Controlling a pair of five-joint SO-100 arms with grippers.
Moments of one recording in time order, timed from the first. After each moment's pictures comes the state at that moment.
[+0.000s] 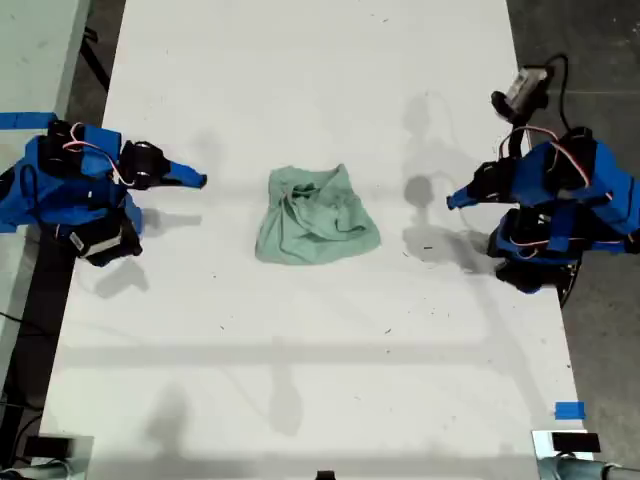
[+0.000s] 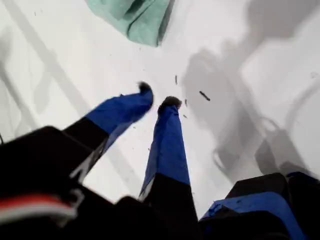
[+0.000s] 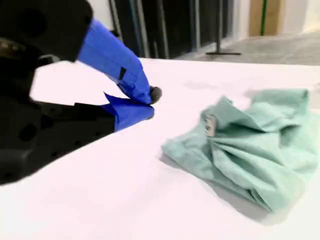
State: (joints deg) arm 0 -22.3 181.7 154.2 67.1 8.3; arm 1 20.7 163.9 130.8 88.6 -27.8
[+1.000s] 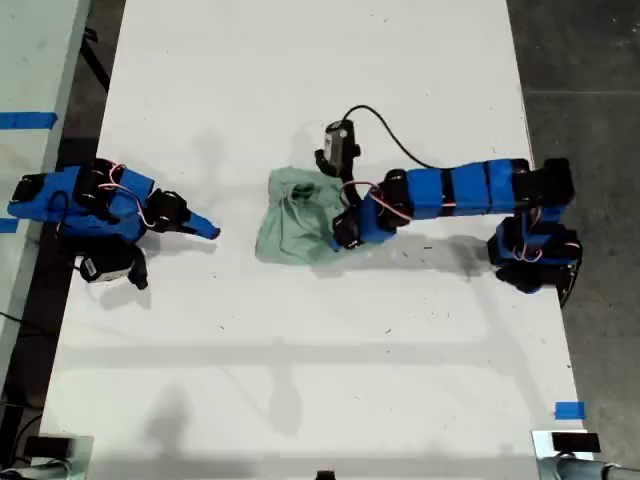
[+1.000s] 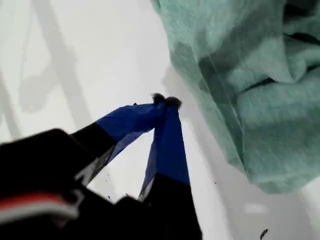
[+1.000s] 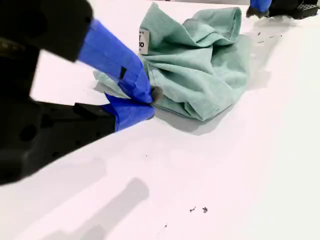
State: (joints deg) arm 0 -8.4 200.3 182.1 60.9 -2.3; arm 1 3.4 75.1 78.5 57.4 -38.6
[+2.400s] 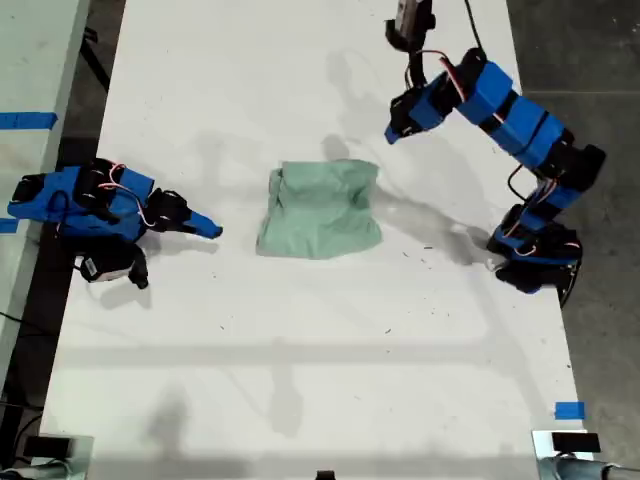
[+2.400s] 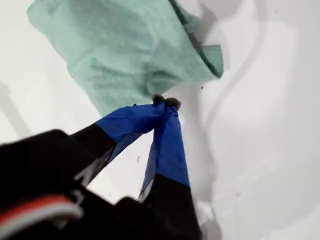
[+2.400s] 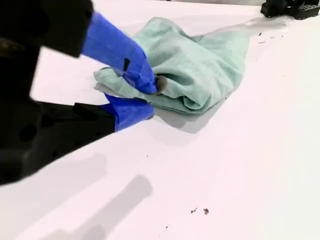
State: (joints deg) arm 0 -9.4 200.3 182.1 60.9 -2.3; arm 1 34.5 97.8 76.1 82.5 -59.9
